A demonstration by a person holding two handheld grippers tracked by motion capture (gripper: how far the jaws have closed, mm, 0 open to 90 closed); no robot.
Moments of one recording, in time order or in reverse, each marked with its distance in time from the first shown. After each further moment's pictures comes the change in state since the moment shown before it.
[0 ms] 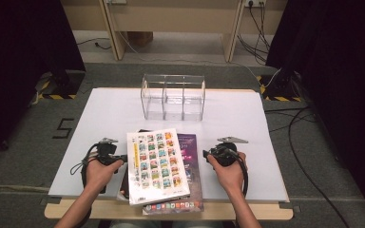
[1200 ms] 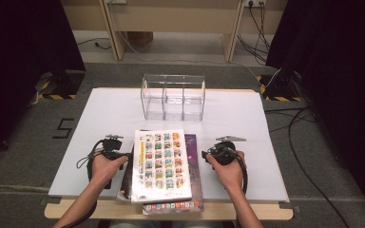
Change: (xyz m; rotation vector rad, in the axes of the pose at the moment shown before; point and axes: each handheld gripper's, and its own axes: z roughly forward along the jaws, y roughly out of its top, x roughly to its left) left arm -0.005 0.013 0.013 0.045 -0.045 -0.053; right arm -0.004 0.002 0.008 0.044 0.012 -0.003
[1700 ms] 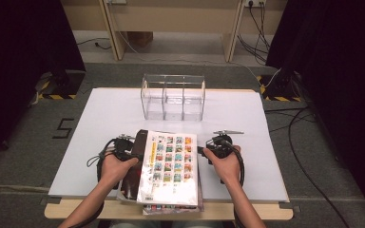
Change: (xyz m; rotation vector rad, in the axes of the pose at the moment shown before) left arm -0.034 0.003 0.003 0.031 -0.014 0.102; right arm 0.001 0.019 0.012 0.027 0.087 0.055
